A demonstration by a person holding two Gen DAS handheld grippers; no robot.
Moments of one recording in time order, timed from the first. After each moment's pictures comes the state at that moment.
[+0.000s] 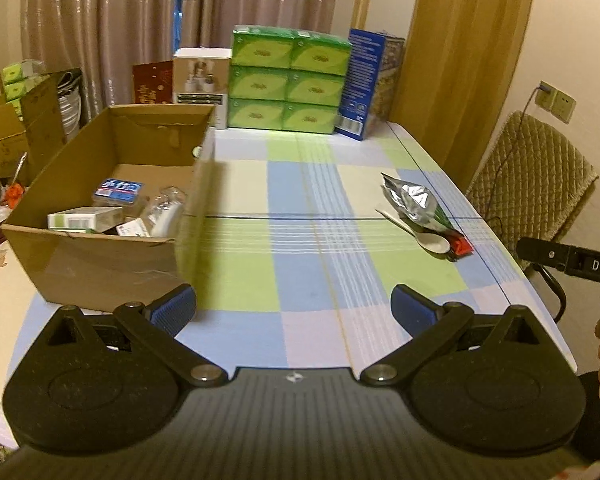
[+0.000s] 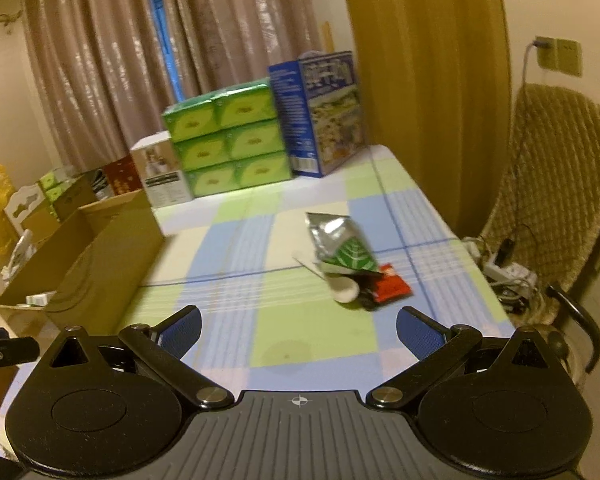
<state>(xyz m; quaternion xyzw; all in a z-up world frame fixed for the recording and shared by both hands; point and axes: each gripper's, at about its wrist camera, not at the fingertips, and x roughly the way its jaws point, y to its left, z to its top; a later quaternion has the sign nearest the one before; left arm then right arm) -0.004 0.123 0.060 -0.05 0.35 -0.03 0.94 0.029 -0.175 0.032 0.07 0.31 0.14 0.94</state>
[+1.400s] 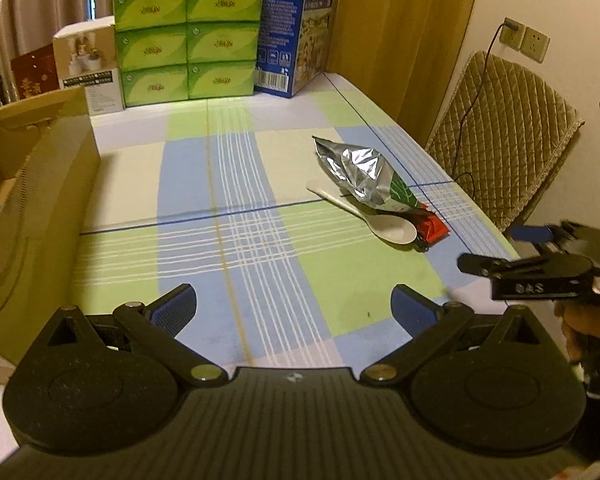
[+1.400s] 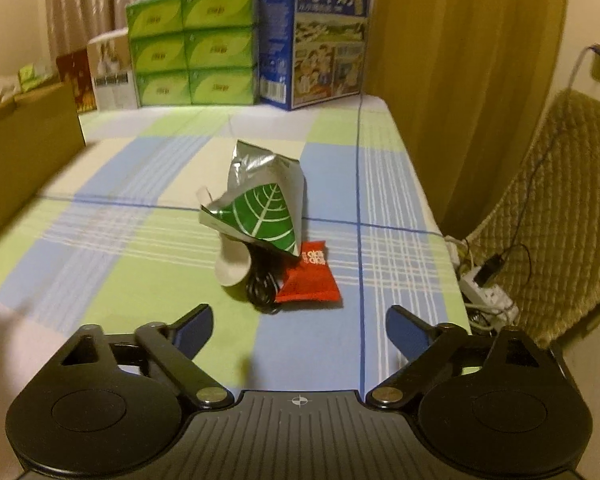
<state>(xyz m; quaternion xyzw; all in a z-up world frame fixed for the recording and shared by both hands) 0.124 0.037 -0.010 -0.01 0.39 -0.11 0.91 0.168 -0.212 -0.078 -0.08 0.37 0.15 0.91</state>
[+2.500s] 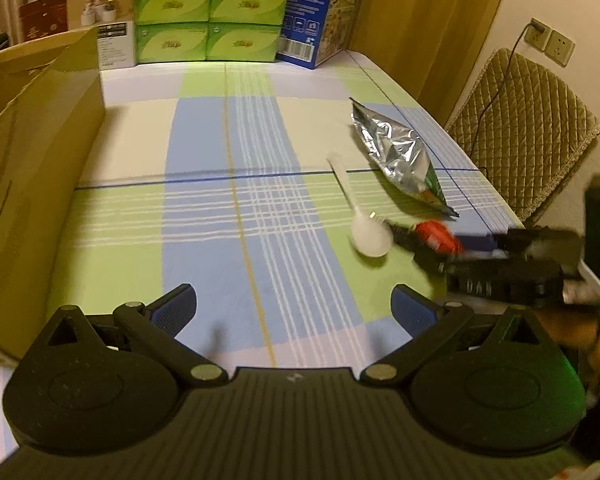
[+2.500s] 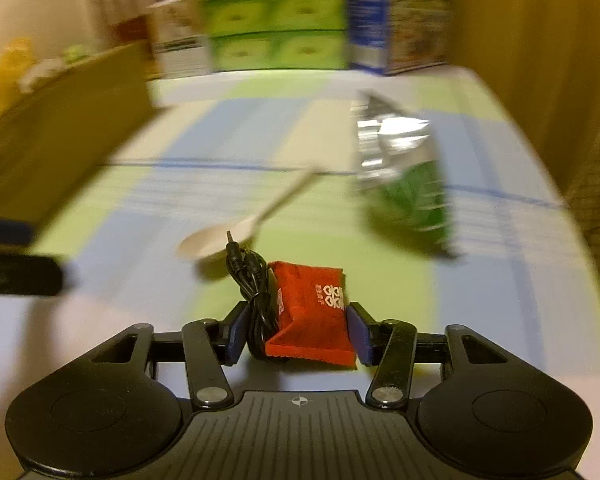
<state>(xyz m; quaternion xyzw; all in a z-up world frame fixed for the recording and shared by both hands) 0.133 0.063 -0.049 -0.05 0.42 -0.10 0.90 0.140 -0.129 -0.106 -0.05 0.41 0.24 0.88</state>
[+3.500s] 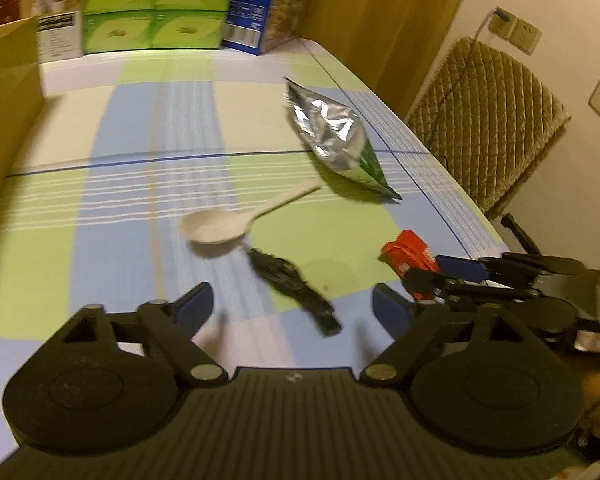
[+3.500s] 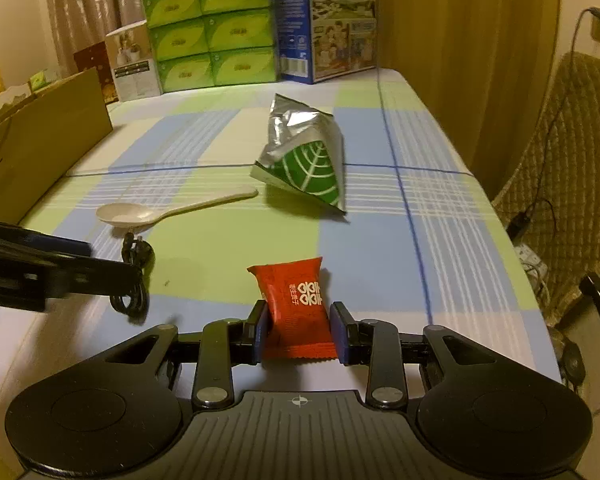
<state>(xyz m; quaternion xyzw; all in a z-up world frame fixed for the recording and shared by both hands) 0.135 0.005 -0.070 -0.05 0.42 -0.16 0.89 0.109 -0.203 -0.102 -0.03 0.38 0.16 0.91</state>
